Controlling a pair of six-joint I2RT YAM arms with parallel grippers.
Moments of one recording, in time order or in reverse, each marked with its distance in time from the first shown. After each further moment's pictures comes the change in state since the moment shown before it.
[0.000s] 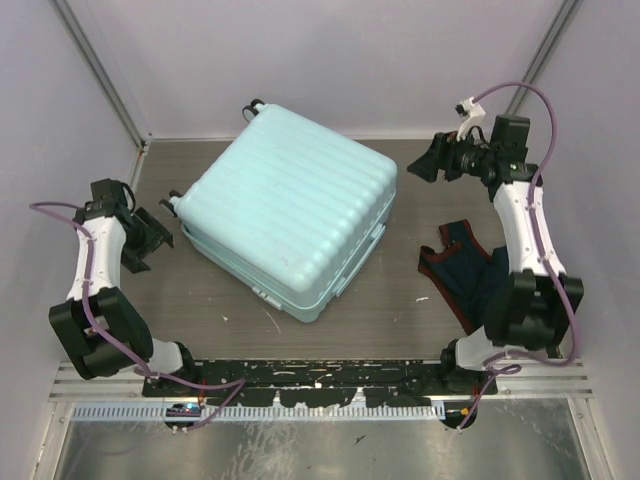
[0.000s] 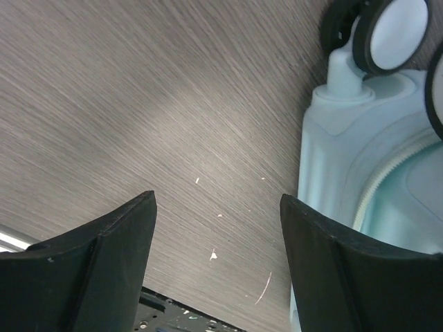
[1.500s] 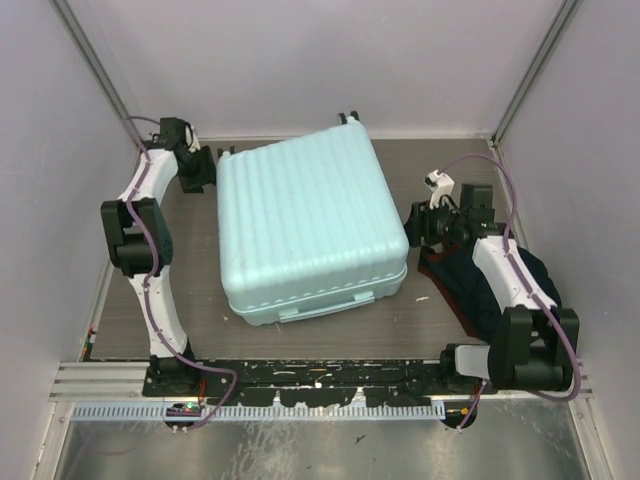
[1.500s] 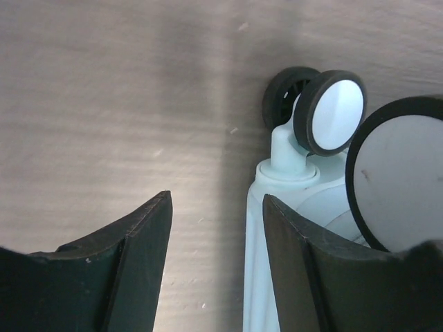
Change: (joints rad) left arm -0.266 0.717 0.665 0.206 0.185 0.263; right arm 0.089 -0.124 -0.526 0.185 0.179 0.006
